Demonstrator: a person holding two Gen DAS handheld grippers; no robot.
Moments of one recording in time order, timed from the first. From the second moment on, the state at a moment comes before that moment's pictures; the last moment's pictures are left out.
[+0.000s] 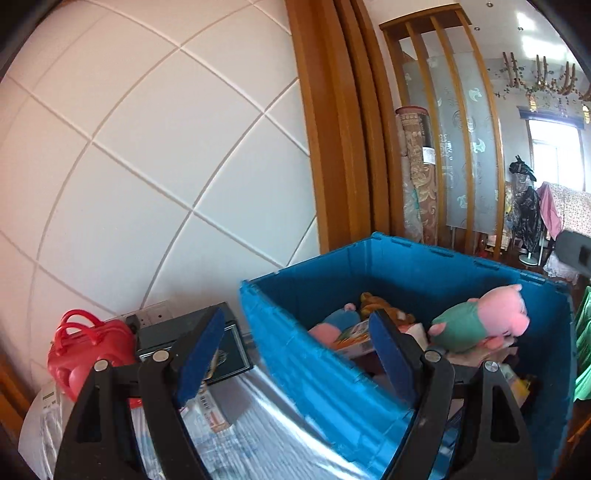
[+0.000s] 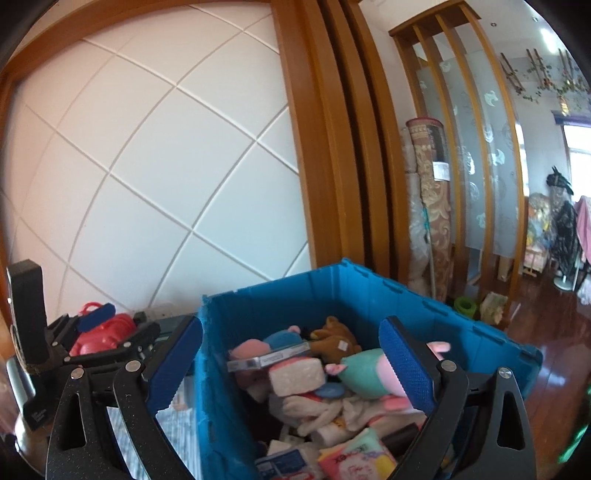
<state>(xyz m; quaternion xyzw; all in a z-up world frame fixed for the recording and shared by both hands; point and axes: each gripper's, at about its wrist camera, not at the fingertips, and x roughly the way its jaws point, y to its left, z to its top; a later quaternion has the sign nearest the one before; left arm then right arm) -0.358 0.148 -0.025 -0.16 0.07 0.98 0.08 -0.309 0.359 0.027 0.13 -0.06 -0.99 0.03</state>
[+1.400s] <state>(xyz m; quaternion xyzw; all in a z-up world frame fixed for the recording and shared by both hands) -0.467 -0.127 -0.354 -0.44 0.08 0.89 0.13 -0.618 0.012 -0.290 0.47 0.06 -0.85 0.23</state>
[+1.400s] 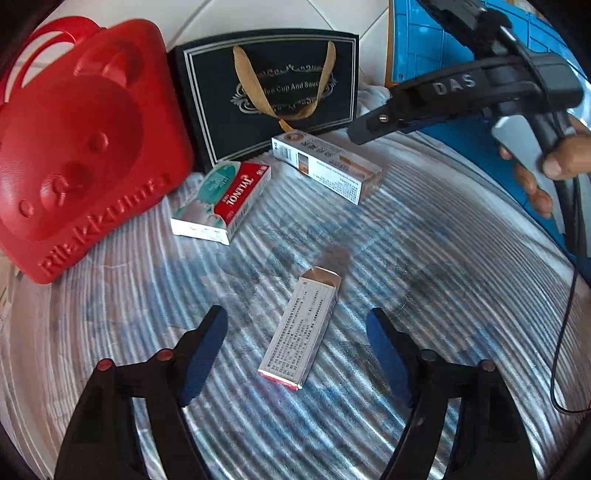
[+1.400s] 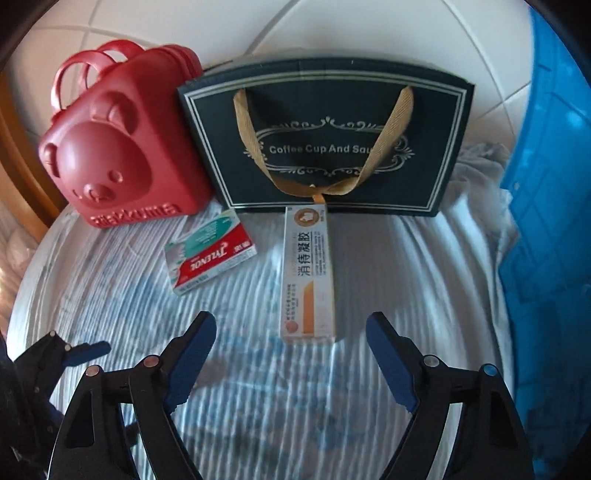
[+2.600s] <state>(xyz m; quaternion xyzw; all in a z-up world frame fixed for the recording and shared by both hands) -0.403 -0.106 -0.241 -0.35 0.05 0.93 0.12 -0.502 0.051 -0.207 0.41 0.08 -0.88 0.25</state>
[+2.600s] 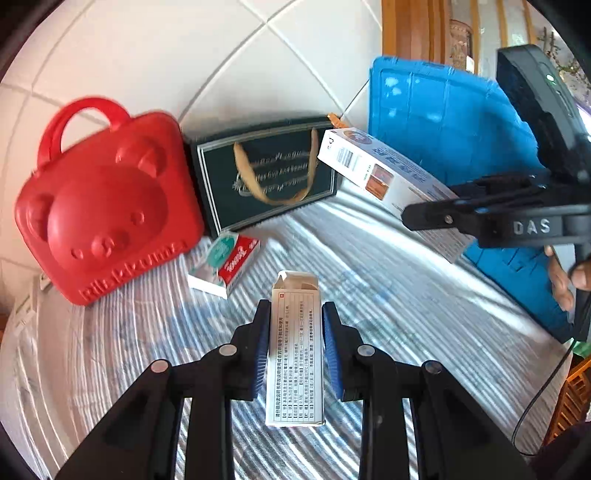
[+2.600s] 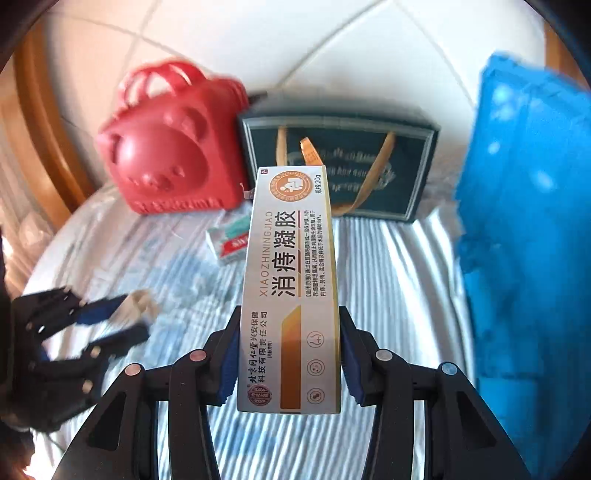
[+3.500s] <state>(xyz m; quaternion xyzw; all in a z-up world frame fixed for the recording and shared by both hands) -0.399 0.219 -0.021 -0.17 0.10 0.95 0.24 -0.328 0.377 0.006 0.17 -0.05 -0.98 -0.06</state>
